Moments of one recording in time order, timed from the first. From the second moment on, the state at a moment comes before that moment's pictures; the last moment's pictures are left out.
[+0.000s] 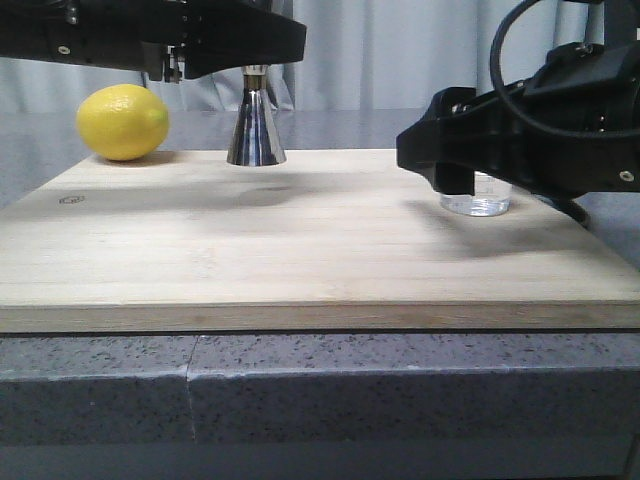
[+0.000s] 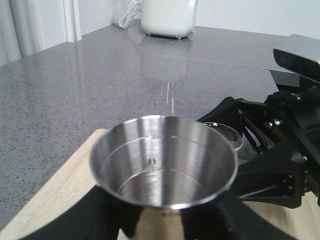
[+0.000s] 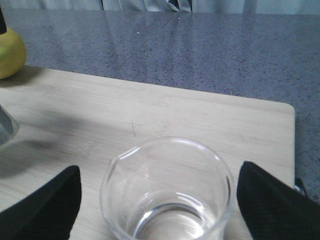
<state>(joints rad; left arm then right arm) -0.27 1.77 -1.08 -1.77 1.16 2.14 0.55 1.45 -0.45 0.26 -0.73 -0.12</state>
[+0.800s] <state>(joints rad) -0.27 1.77 -1.09 -1.77 1.16 2.14 0.55 1.49 -0.45 0.24 -0.74 -0.12</state>
